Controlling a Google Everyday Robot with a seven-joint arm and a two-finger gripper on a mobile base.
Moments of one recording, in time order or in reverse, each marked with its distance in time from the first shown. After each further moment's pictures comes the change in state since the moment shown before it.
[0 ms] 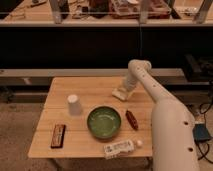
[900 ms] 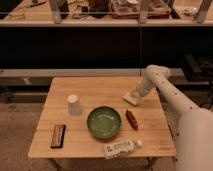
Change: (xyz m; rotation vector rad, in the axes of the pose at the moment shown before) arm 0.035 0.086 -0.041 0.065 -0.003 0.042
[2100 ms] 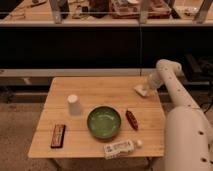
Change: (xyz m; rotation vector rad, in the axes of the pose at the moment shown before) arm 0.097 -0.024 -0.022 0.058 0.131 0.201
